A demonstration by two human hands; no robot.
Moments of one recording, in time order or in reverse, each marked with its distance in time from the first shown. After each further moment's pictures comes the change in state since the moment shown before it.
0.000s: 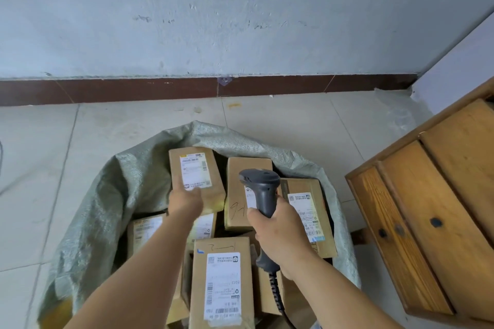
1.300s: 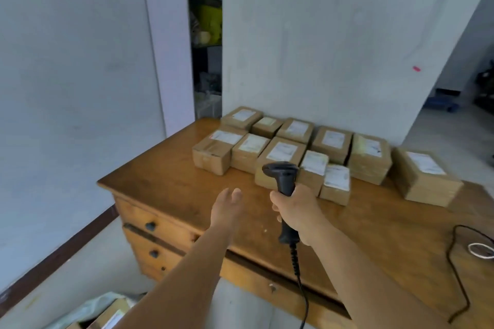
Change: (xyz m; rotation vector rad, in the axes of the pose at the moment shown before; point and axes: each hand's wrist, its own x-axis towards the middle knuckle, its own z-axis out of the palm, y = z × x) left_hand -0.789 0.256 0.071 0.156 -0.934 0.654; right_hand -0.560 0.001 -0.509 0.500 0.938 0.087
